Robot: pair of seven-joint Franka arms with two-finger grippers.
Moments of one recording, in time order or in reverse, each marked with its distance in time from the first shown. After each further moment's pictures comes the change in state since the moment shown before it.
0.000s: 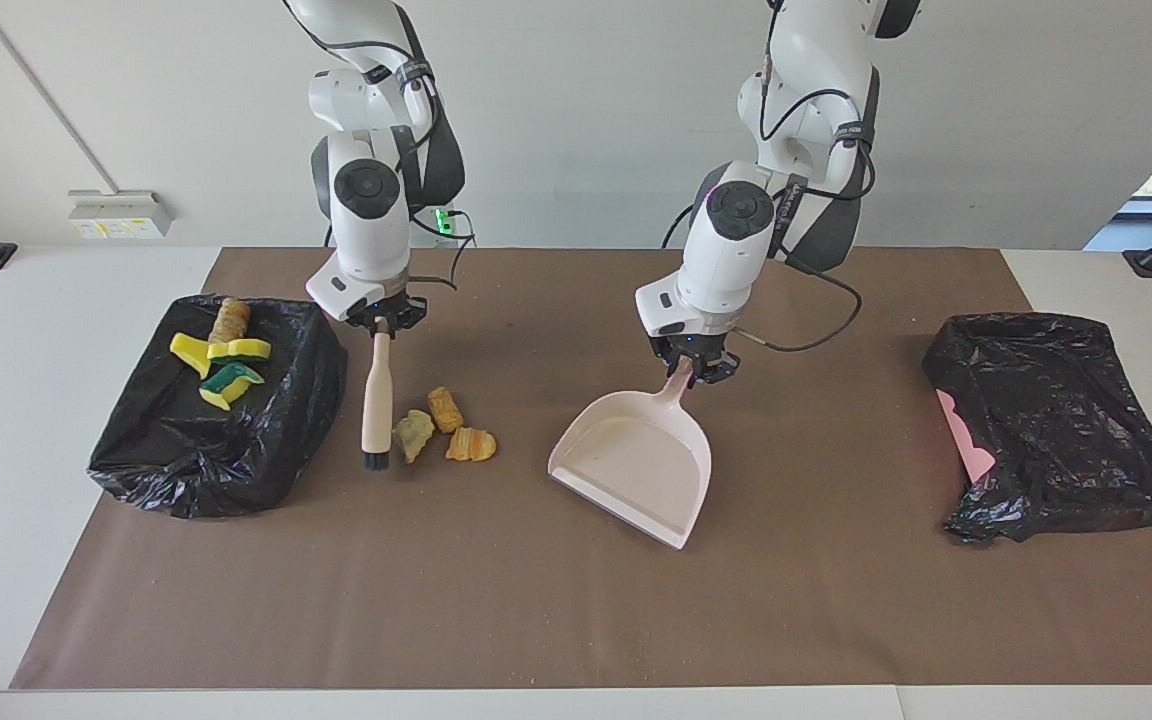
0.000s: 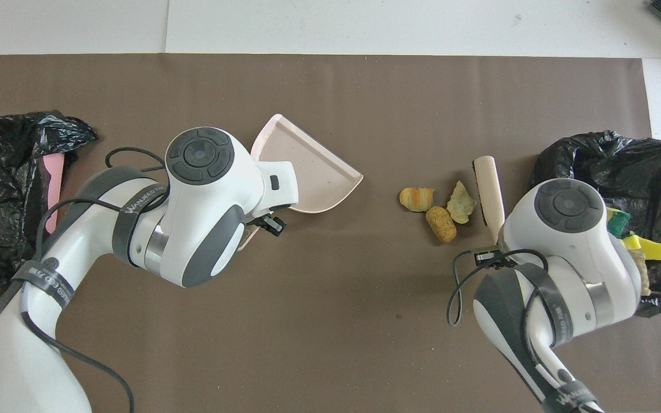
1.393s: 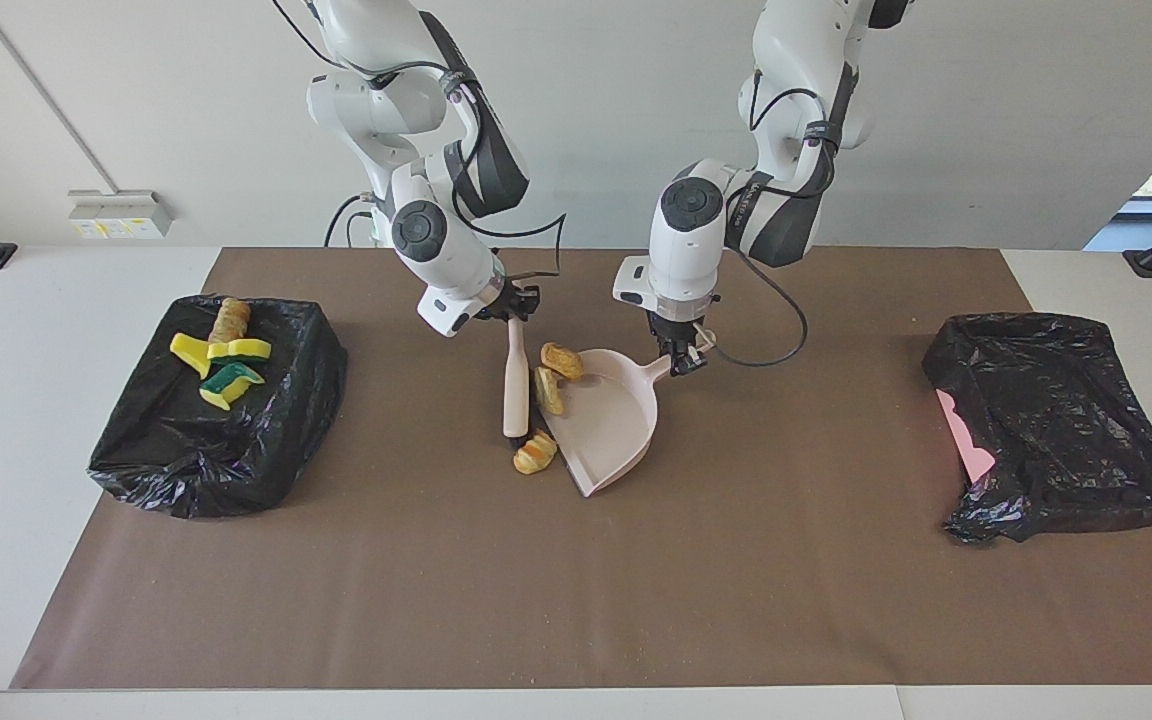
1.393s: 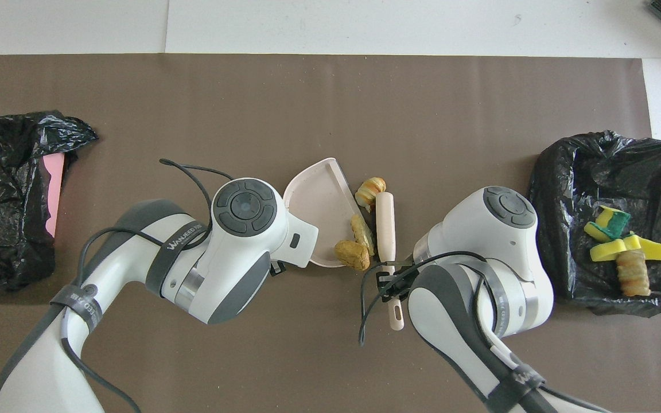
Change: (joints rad) left arm -0.071 -0.050 -0.017 -0.145 0.085 0.060 0.299; right arm 0.174 0.062 0.021 0.014 0.662 0.016 -0.034
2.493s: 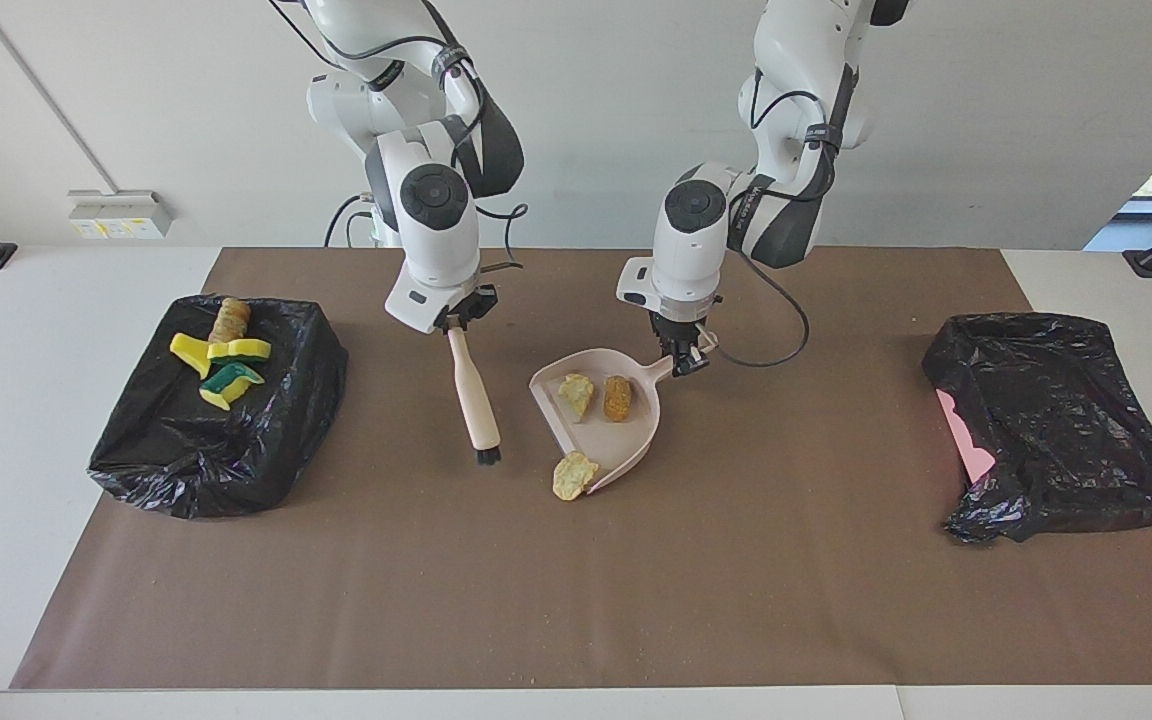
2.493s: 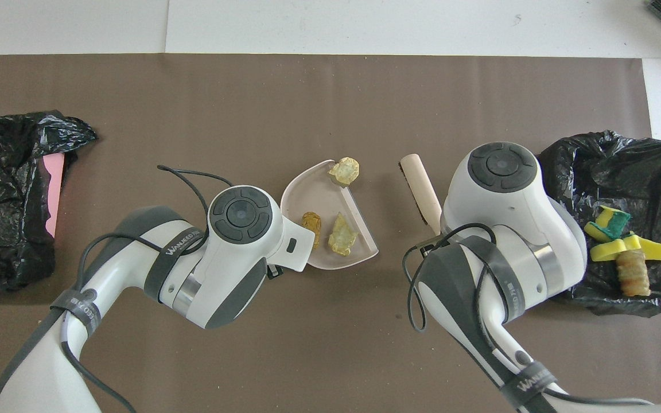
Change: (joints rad) left arm 0.001 -0.013 0.003 -0.043 0.000 0.038 0.002; right arm -0.016 0.100 -0.014 0.268 -0.622 -0.204 -0.100
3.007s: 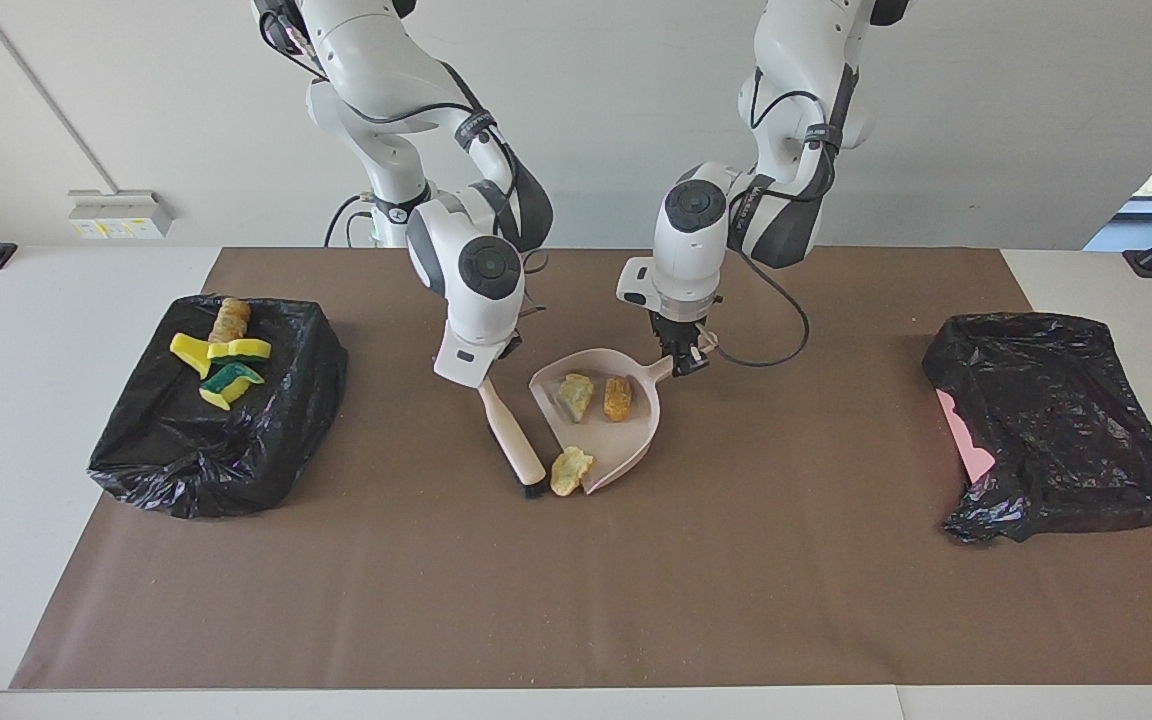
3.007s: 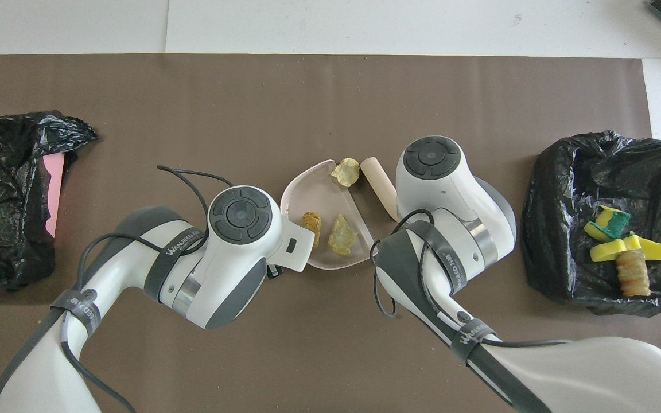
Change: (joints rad) left arm 0.000 0.000 0.000 -0.001 0.000 0.001 0.000; right arm 0.088 0.164 0.021 0.081 0.005 0.046 -0.020
